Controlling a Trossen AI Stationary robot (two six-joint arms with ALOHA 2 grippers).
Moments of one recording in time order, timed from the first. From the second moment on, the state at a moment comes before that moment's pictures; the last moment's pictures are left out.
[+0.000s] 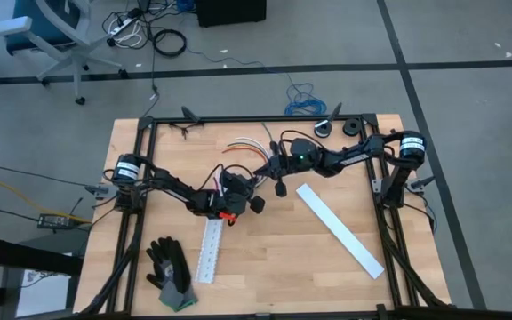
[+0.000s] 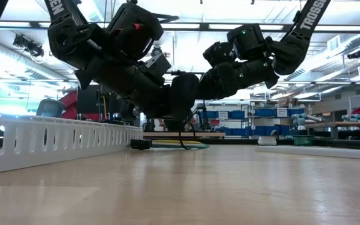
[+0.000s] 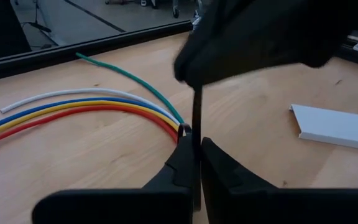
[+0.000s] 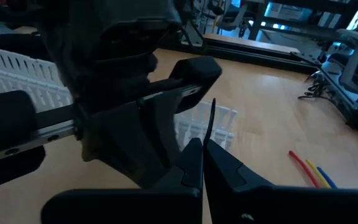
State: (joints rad) left arm -0.13 1.93 0.82 0.60 -0.88 -0.52; right arm -0.27 1.76 0.75 0.78 -0.32 -0.24
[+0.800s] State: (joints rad) left arm -0.13 1.92 0.82 0.55 -0.85 -0.54; right arm -0.42 1.57 0.75 0.80 -0.32 -0.18
